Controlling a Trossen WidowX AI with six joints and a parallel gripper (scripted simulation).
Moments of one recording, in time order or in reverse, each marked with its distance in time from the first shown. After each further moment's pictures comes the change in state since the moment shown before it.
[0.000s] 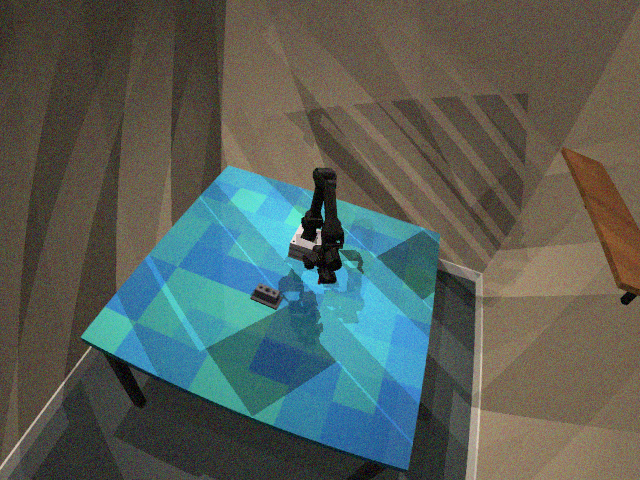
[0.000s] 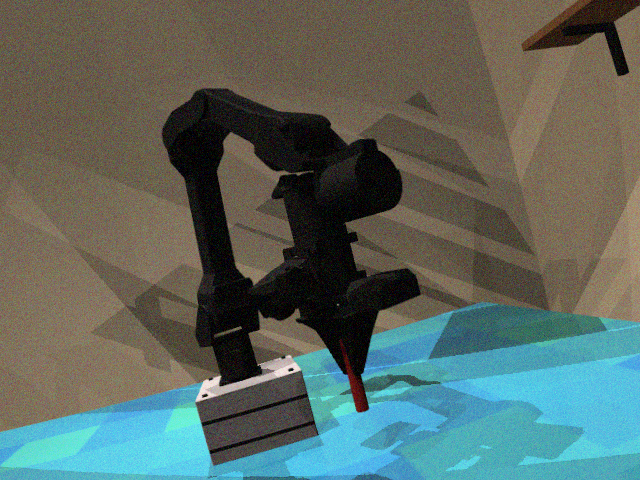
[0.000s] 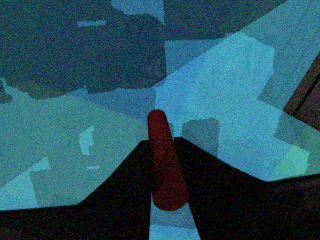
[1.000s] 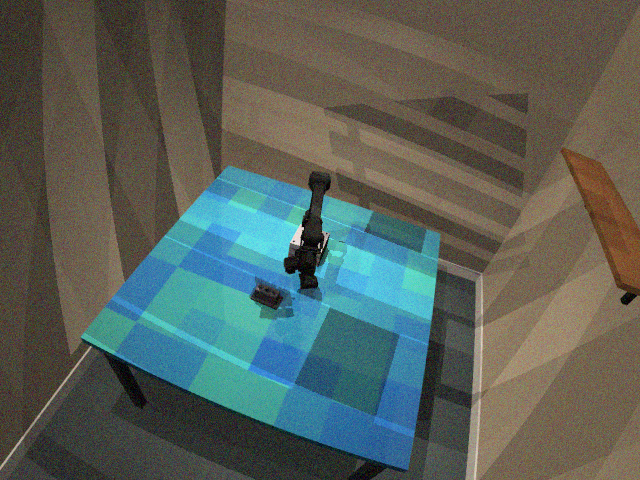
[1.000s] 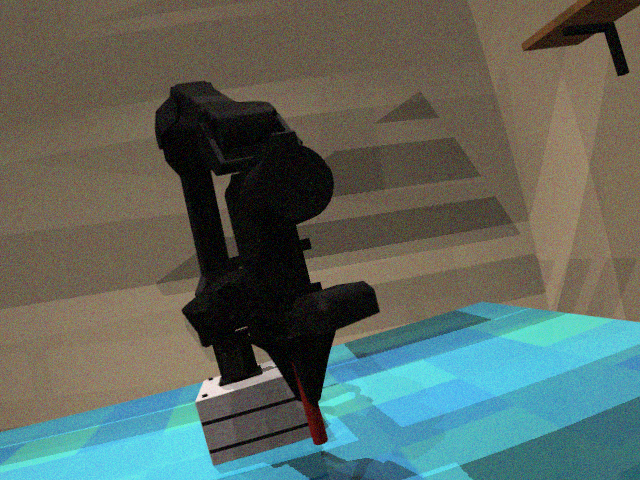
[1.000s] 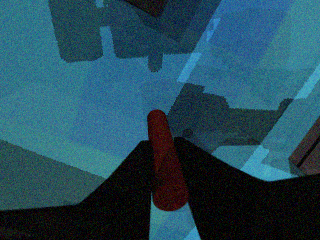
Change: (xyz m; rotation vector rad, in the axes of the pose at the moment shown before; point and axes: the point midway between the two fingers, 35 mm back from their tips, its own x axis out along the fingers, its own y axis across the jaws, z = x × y) arm -0.004 0.022 0.078 0.003 0.001 0.012
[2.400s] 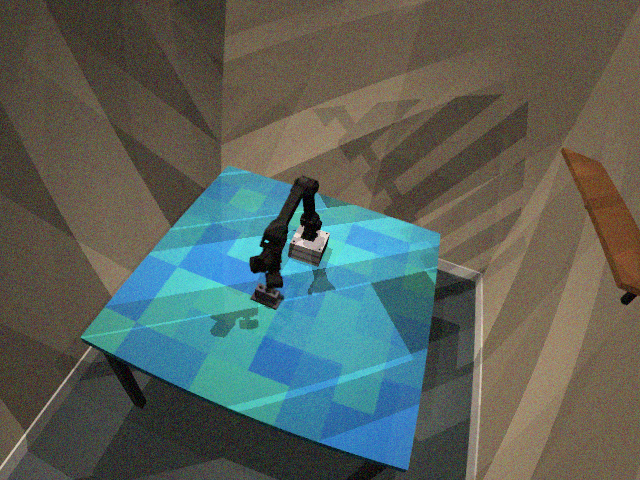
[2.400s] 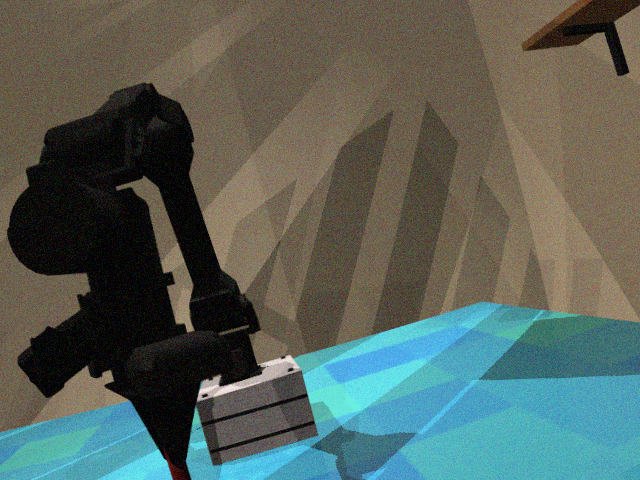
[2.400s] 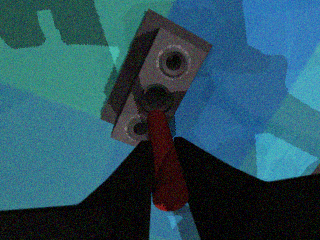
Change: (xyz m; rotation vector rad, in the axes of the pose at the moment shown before) arm -0.001 -0.010 0.131 0.003 -0.016 -0.002
